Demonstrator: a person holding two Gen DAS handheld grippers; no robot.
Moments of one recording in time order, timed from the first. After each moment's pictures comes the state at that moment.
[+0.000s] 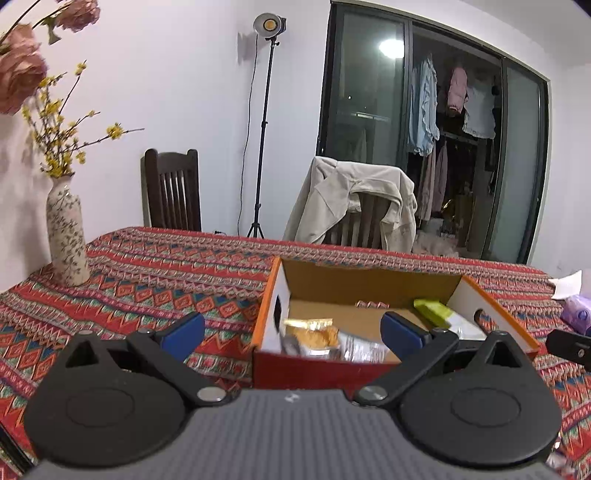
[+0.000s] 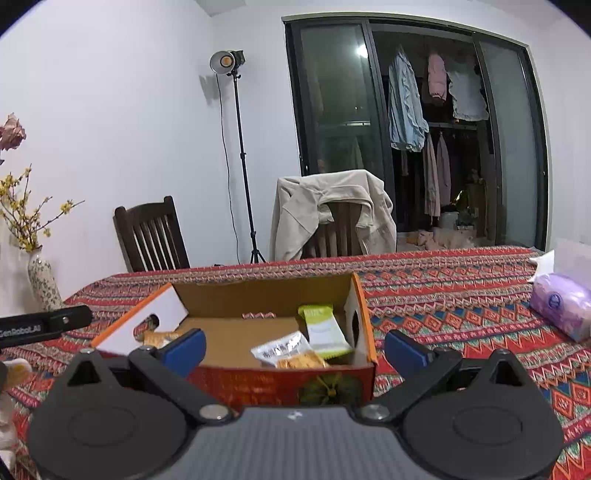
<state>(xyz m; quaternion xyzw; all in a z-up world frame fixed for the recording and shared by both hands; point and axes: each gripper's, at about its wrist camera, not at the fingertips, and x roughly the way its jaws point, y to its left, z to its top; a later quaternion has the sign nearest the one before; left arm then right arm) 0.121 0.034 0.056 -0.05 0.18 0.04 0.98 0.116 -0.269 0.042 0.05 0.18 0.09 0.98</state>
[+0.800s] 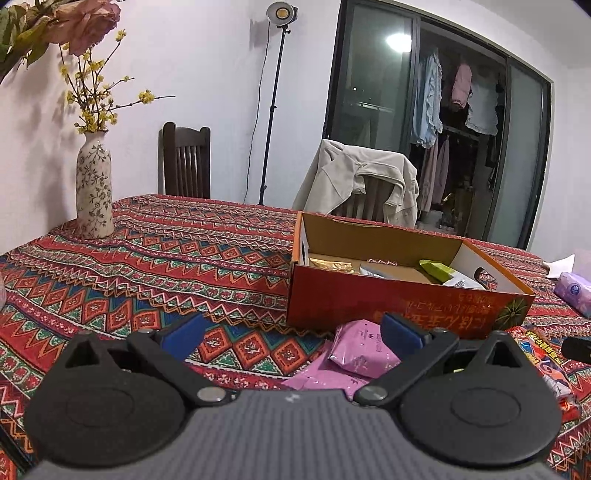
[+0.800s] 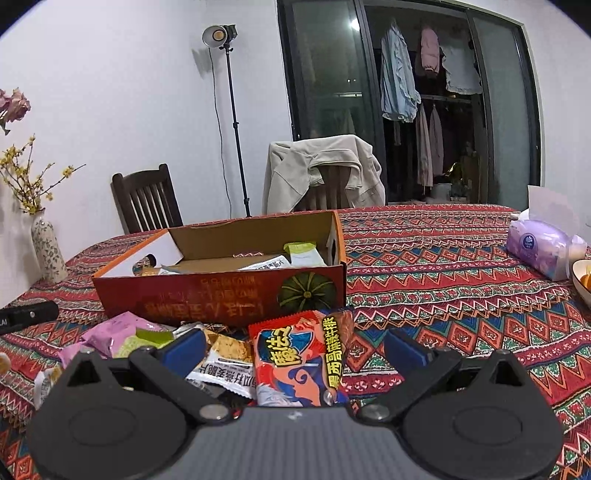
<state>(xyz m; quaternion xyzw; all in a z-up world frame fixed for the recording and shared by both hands) 0.064 0.061 0.017 -0.07 0.19 0.04 0.98 0.063 -0.287 0.002 0.05 0.23 0.09 0.97</state>
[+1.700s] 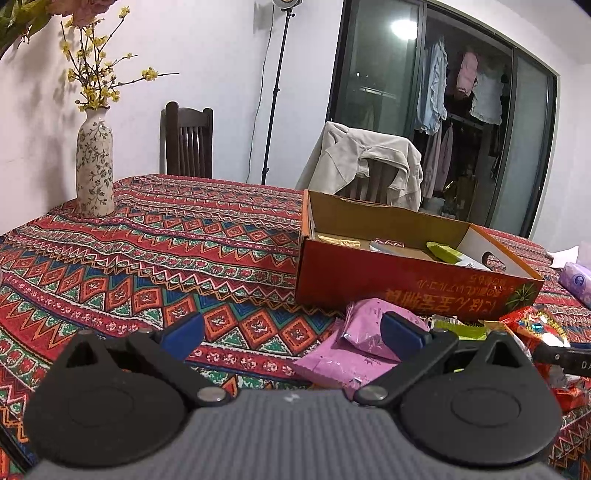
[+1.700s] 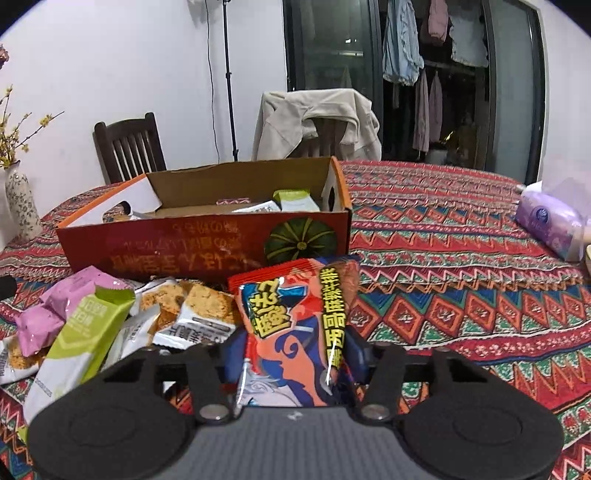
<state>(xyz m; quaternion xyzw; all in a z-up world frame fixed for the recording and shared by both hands) 0.069 0.065 0.002 -0.07 0.22 0.04 0.97 0.101 -0.270 -0.029 0.02 0.30 0.07 0.95</state>
